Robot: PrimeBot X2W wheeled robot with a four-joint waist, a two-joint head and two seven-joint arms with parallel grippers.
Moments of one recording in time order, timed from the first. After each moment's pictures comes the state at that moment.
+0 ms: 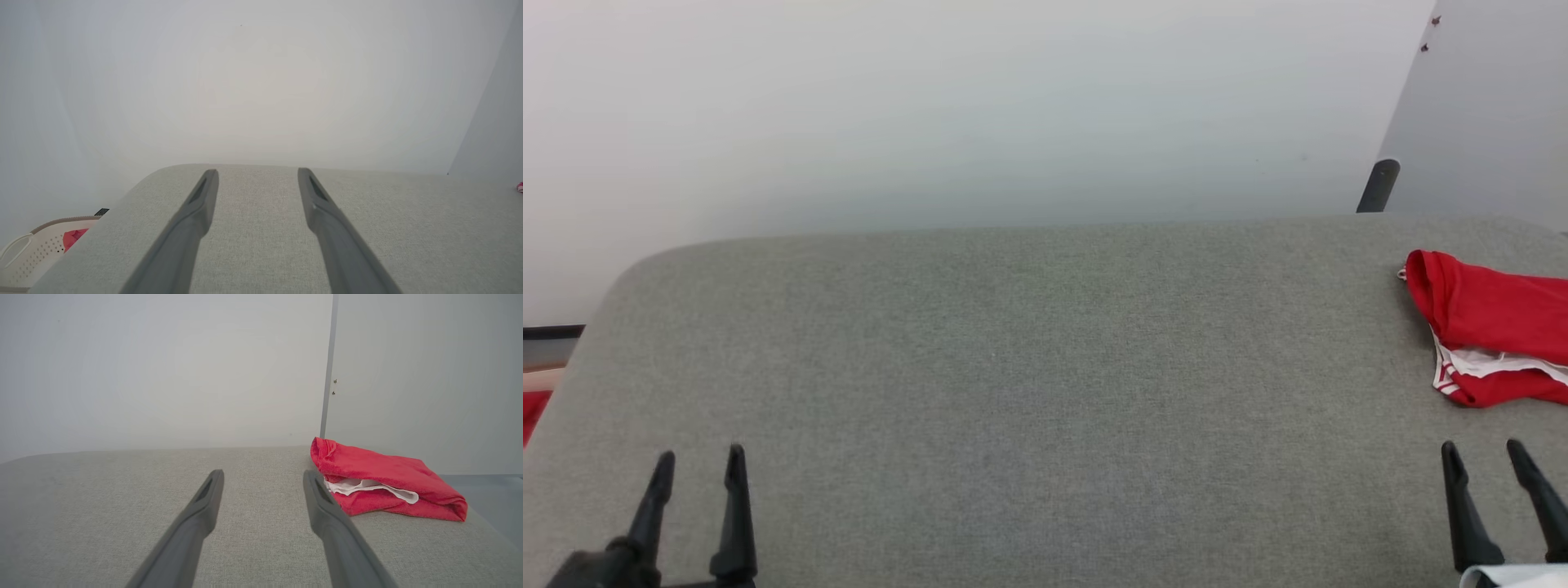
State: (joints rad) left arm 0.10 0.20 0.18 0.05 -0.26 -0.13 -0.26; right arm 0.06 -0.27 -0.04 0.14 0.32 0.13 -0.26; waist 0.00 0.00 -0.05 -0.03
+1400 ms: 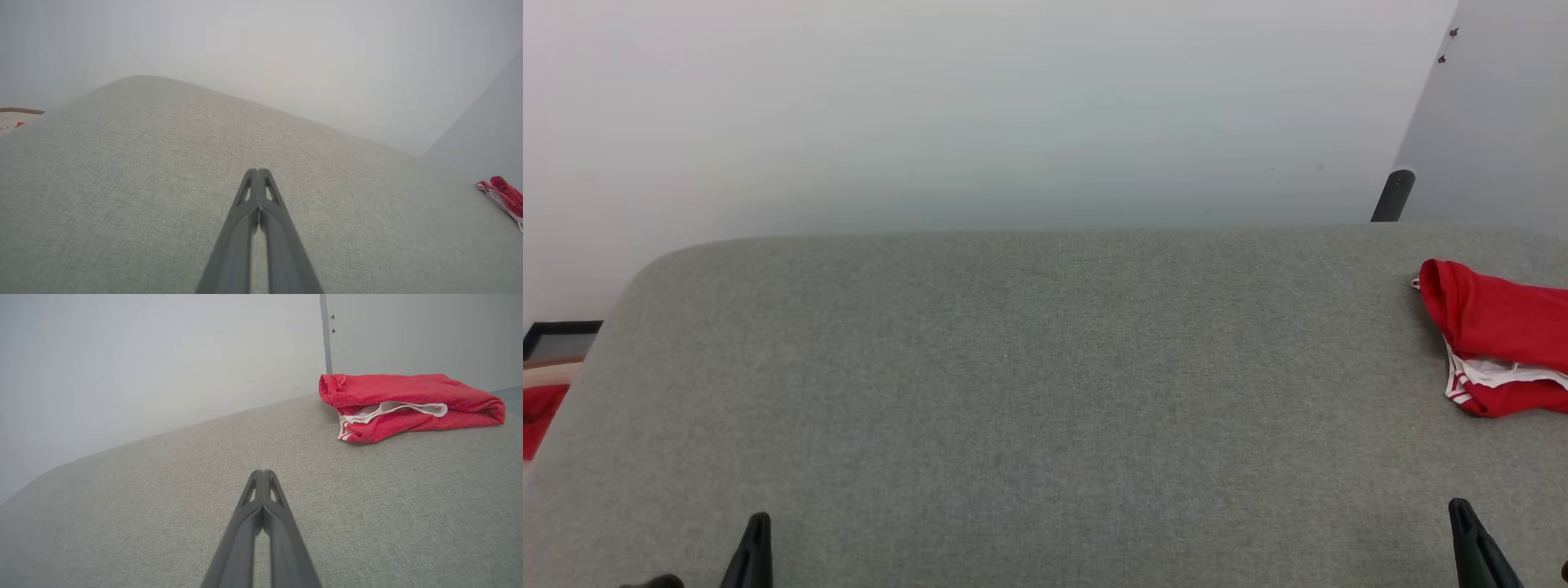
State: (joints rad) left arm 0.13 0.19 0.08 0.20 -0.49 -0.13 -0.21; right arm 0.13 -0.20 -0.04 0.19 0.47 0.13 -0.21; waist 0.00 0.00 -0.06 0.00
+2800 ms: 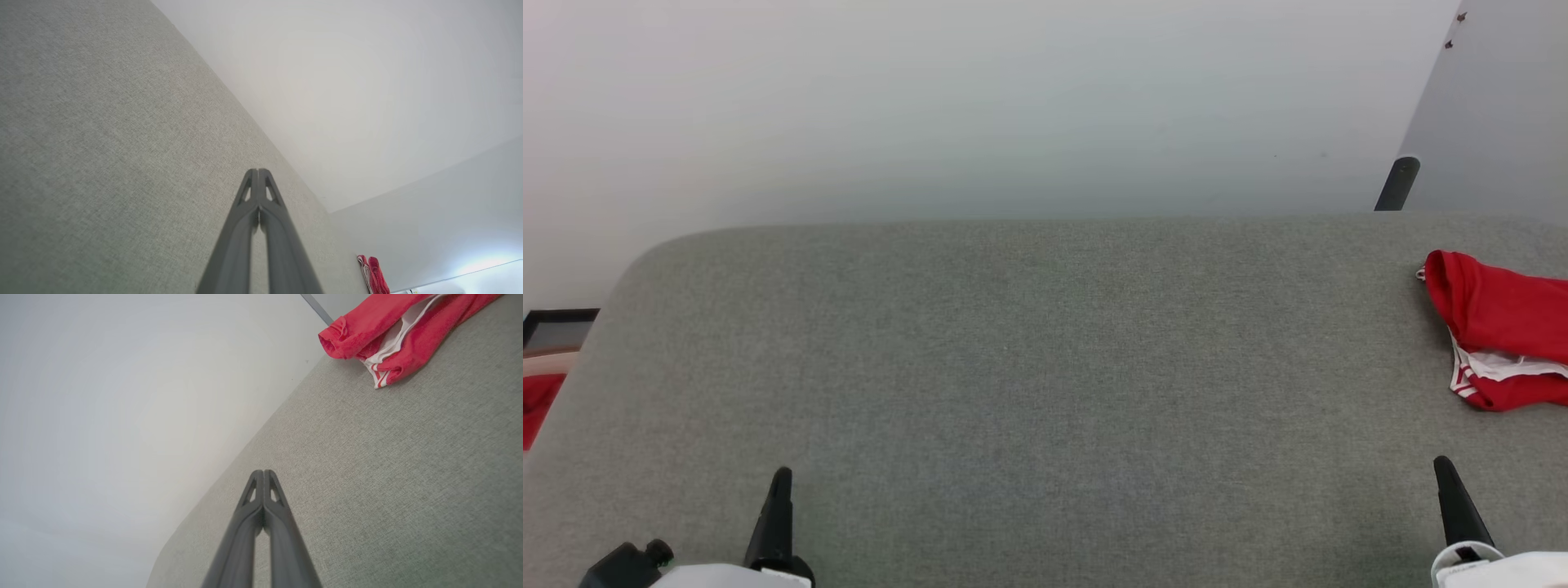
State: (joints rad) left arm 0.02 0.12 0.10 0.22 -1.04 -0.13 -0.05; right arm 0.02 -0.13 -0.07 0.22 1.03 0.13 -0.05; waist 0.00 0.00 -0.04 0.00
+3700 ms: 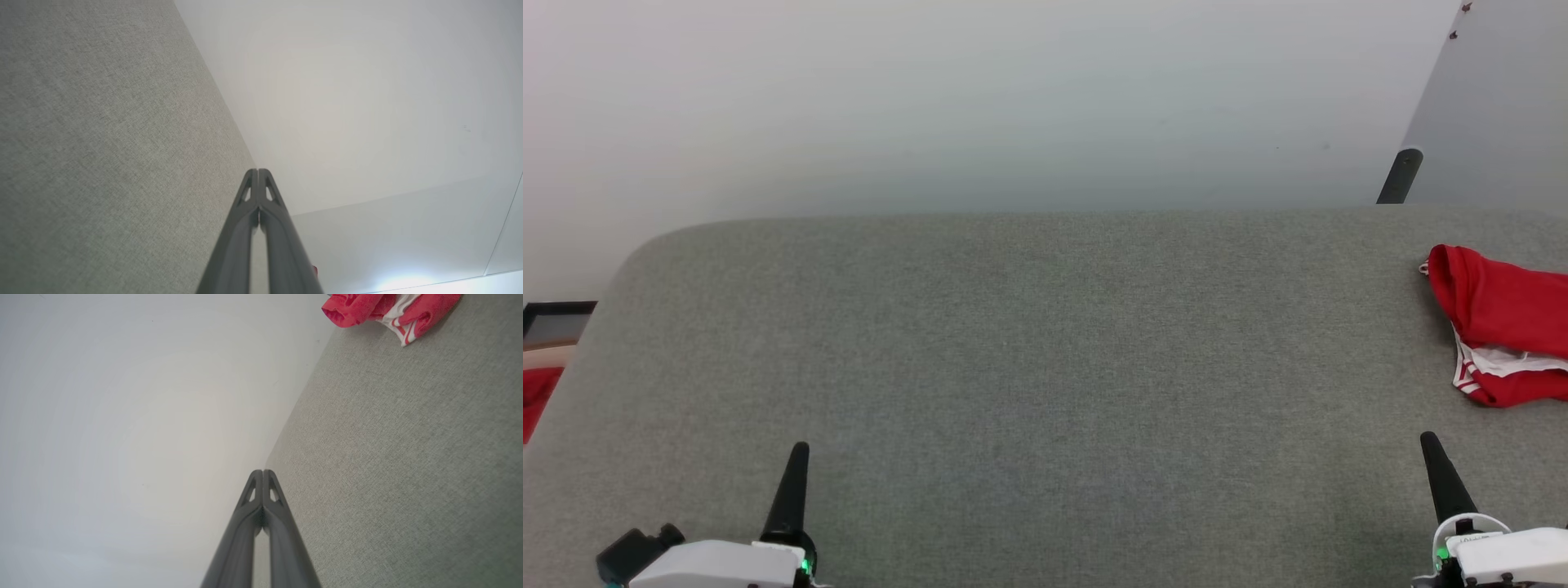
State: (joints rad) left arm -0.04 0.09 0.10 0.23 -1.28 -0.13 0.02; right arm -0.03 -0.09 -0.09 0.23 1.28 0.13 0.02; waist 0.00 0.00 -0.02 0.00
